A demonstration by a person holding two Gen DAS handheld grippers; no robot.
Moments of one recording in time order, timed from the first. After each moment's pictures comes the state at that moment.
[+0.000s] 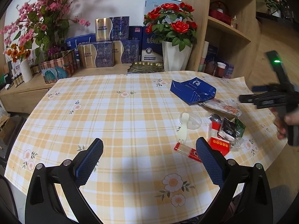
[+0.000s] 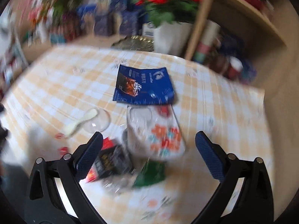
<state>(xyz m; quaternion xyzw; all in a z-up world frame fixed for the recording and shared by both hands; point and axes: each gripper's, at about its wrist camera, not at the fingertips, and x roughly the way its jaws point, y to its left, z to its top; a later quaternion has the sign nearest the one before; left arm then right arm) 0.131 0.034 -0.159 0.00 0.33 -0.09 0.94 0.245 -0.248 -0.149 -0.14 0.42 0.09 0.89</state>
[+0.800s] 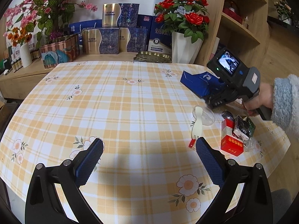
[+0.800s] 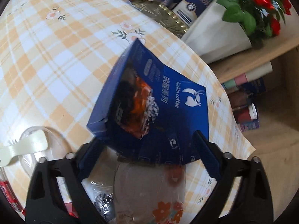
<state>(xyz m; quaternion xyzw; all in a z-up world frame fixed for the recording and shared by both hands) 0.156 0.057 -0.195 -0.03 0.36 -0.09 0.93 0.376 -0.160 -0.247 -0.36 0.47 0.07 0.80</state>
